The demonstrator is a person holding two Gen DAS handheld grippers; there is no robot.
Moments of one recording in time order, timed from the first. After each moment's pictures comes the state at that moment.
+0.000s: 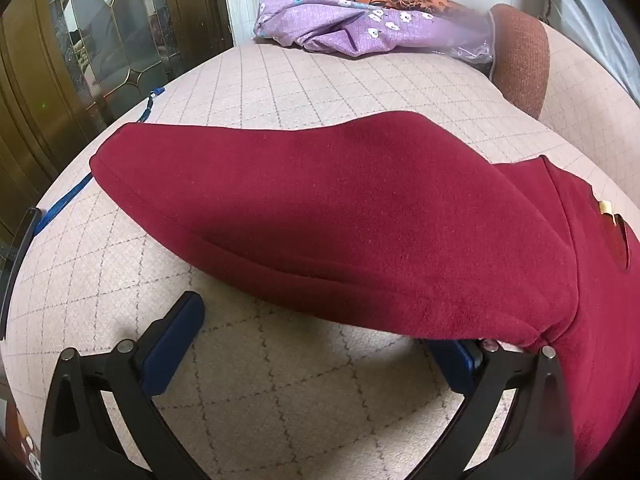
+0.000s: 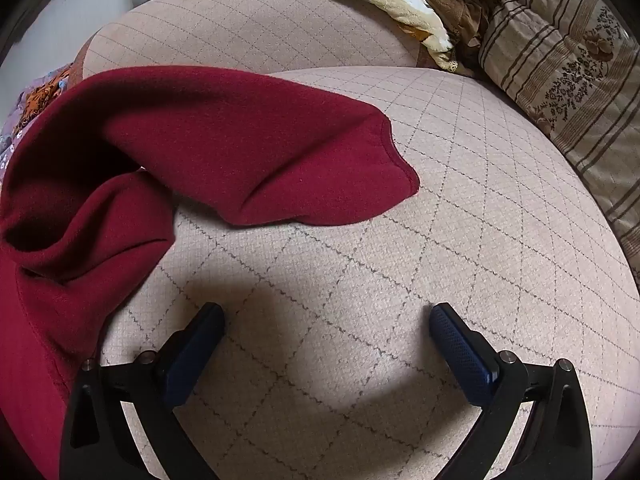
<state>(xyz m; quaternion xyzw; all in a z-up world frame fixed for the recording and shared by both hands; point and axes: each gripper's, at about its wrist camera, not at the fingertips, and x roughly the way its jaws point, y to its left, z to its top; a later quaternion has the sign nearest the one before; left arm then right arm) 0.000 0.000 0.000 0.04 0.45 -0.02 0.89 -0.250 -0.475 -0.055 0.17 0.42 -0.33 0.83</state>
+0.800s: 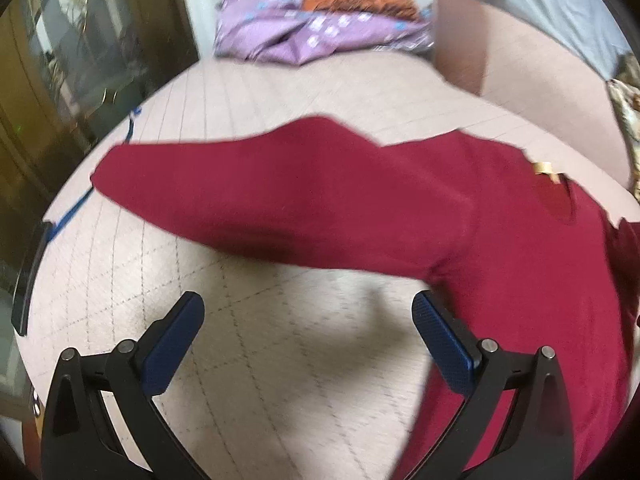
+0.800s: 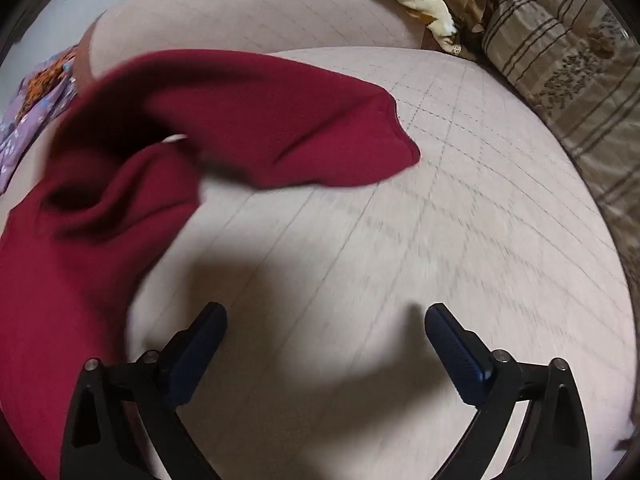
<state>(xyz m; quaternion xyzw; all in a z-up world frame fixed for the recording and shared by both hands) -0.056 -0.032 0.044 0.07 0.45 -0.08 0.89 -0.269 -0.432 -0.023 0.17 0.46 -0.31 0.81</state>
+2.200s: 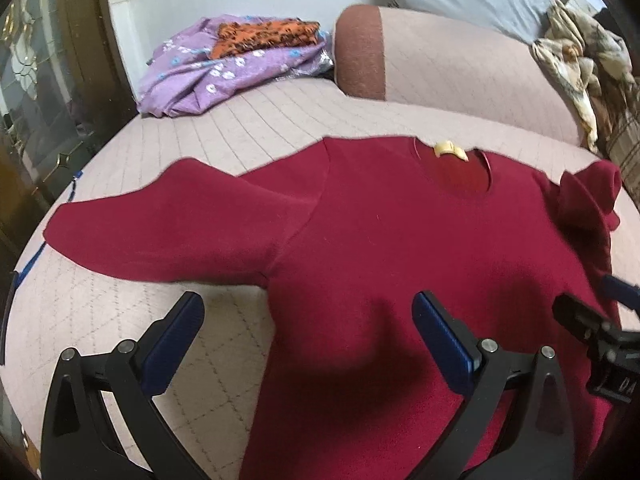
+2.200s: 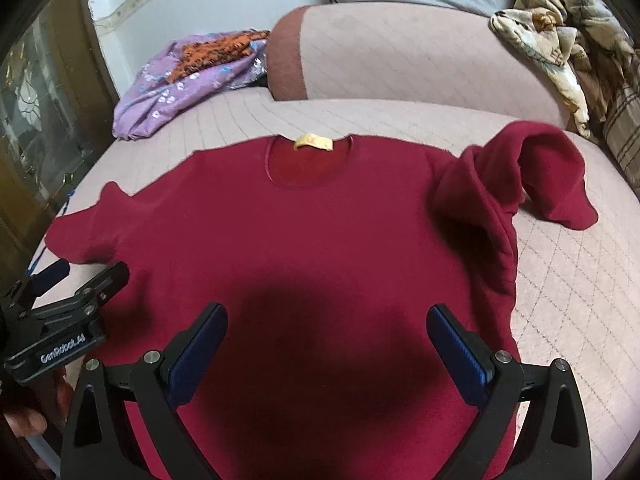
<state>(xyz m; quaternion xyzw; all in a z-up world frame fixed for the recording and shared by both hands) -0.102 -0.117 0.038 0.11 0.39 -0.16 0.90 -0.209 -0.272 -0.001 0.13 0.40 -0.15 0.90</state>
